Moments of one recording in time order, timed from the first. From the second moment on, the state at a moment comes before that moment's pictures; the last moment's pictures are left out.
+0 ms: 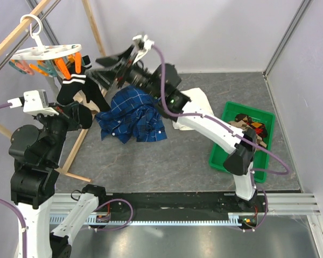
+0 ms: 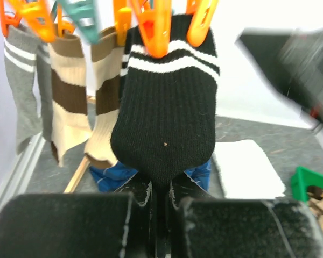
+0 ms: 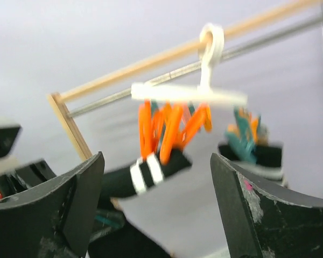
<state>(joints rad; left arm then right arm) -0.20 0.68 1.40 -0.68 -0.18 -0.22 0.98 1.96 2.08 0.41 -0.23 0.52</state>
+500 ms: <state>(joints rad) -0.20 0.64 1.40 -0.72 -0.08 -0.26 0.94 2.18 2.40 0.38 -0.33 0.67</state>
